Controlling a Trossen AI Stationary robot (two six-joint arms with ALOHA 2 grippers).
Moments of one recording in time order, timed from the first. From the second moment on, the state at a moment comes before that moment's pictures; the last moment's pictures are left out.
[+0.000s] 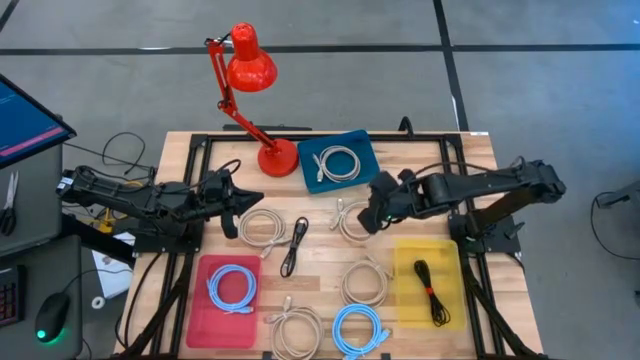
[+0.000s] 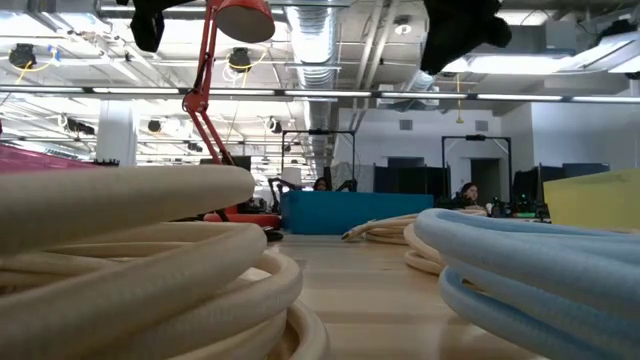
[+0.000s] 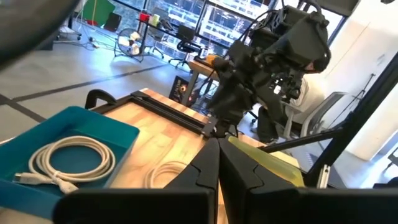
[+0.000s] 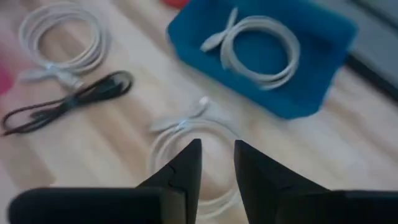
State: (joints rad) left arm -0.27 0.65 0.54 0.09 -0.50 -0.35; right arm 0.17 1.42 1.33 -1.03 0.56 0.80
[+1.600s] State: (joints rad) left arm -0.26 1.31 0.89 -0.57 -0.34 -1.01; right arm -0.08 1.05 0.99 -0.77 0.73 0.62
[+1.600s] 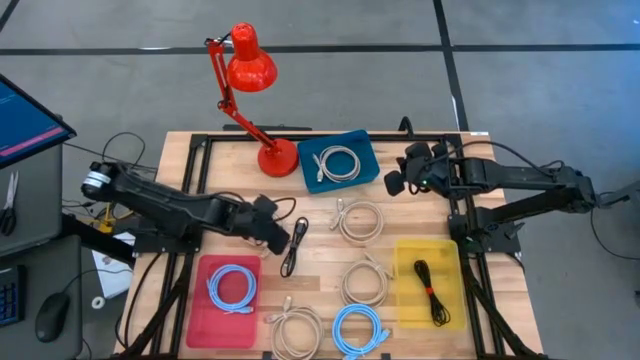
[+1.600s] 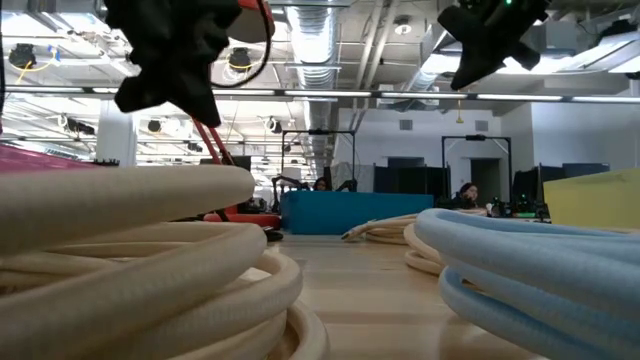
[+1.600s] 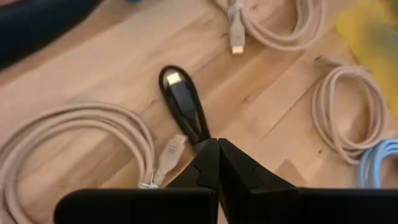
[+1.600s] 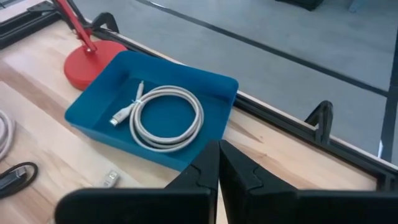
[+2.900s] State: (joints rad) left arm -0.12 1.69 0.89 -0.34 -0.07 -0.95; right arm -0.09 1.05 0.99 -0.79 0.71 0.59
